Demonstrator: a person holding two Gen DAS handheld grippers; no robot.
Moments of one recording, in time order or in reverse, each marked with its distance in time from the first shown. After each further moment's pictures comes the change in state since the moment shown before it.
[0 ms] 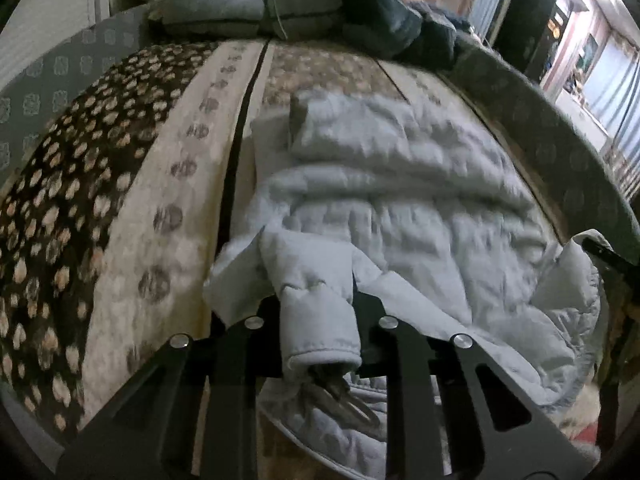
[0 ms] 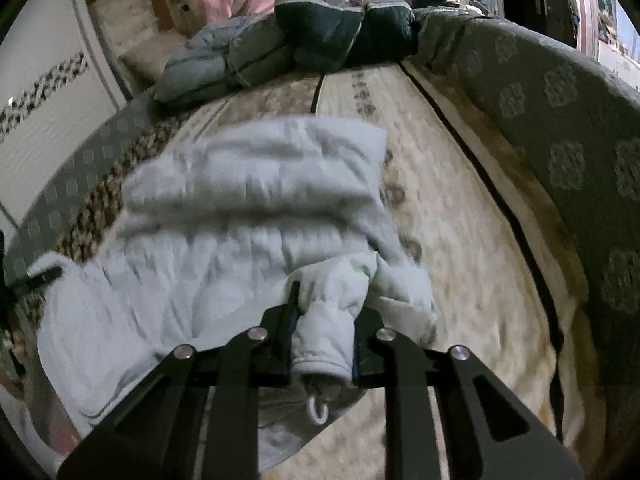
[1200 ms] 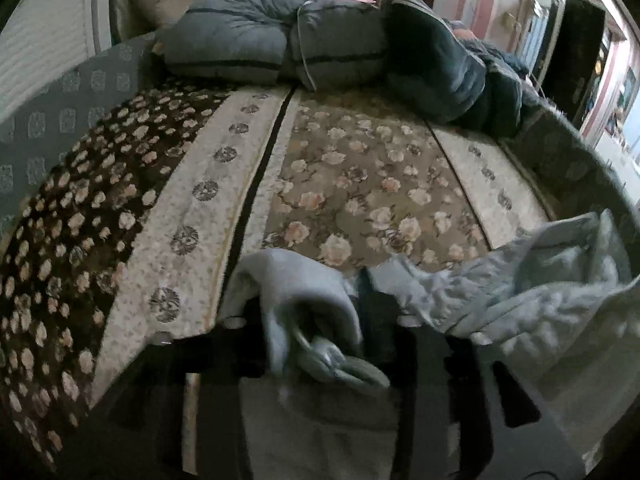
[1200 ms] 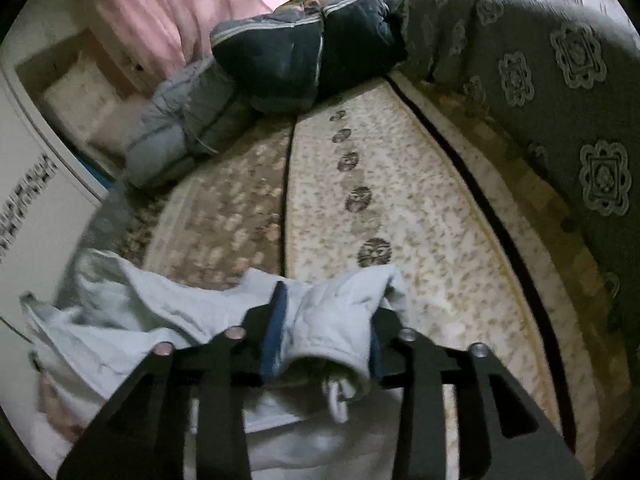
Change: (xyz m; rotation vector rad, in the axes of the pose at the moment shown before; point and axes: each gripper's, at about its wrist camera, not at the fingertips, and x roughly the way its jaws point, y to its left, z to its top) left arm 0.158 0.007 0.252 -0.085 -0.099 0.107; right arm 0.154 -0.084 0.214 0.252 -0.002 0.138
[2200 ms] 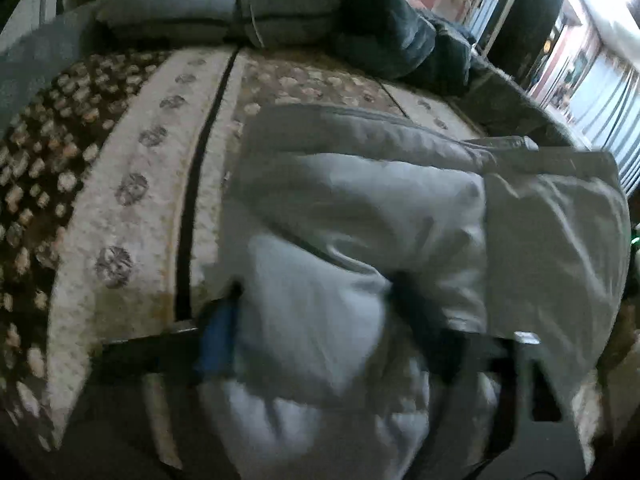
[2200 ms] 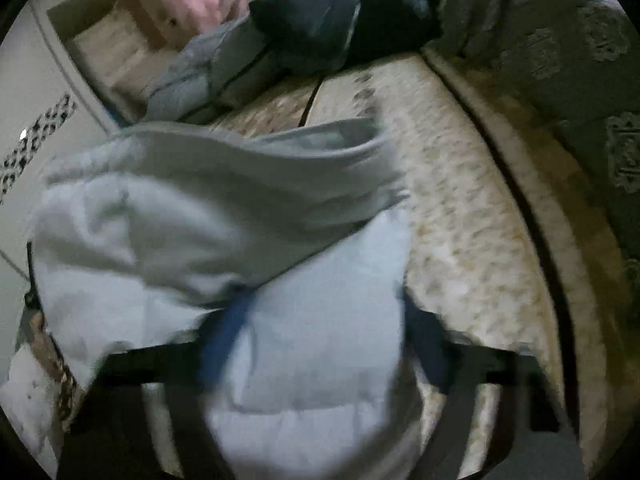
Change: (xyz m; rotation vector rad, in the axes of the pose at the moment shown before) left arm 0.028 0.052 -0.060 0.102 0.076 -0.206; right arm 0.032 -0.005 -0.064 -0.251 0.054 -0.027
